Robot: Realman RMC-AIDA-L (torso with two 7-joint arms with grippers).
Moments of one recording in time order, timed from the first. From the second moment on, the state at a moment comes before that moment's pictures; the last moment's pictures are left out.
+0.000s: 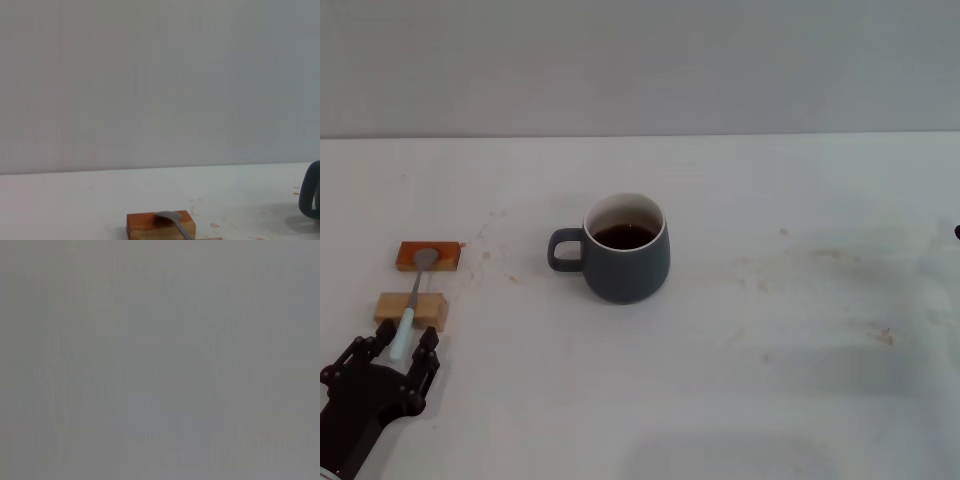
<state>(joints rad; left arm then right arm) -0.06 -2.07 -0.89 -0.29 2.68 1.17 -0.18 0.42 2.08 0.61 0.24 -1.85 -1.14 0.05</state>
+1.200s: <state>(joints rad) -0.06 -2.08 -0.90 -0.29 2.68 1.16 -0.13 0.41 2.08 0.60 0.24 -1.85 -1.14 0.05</state>
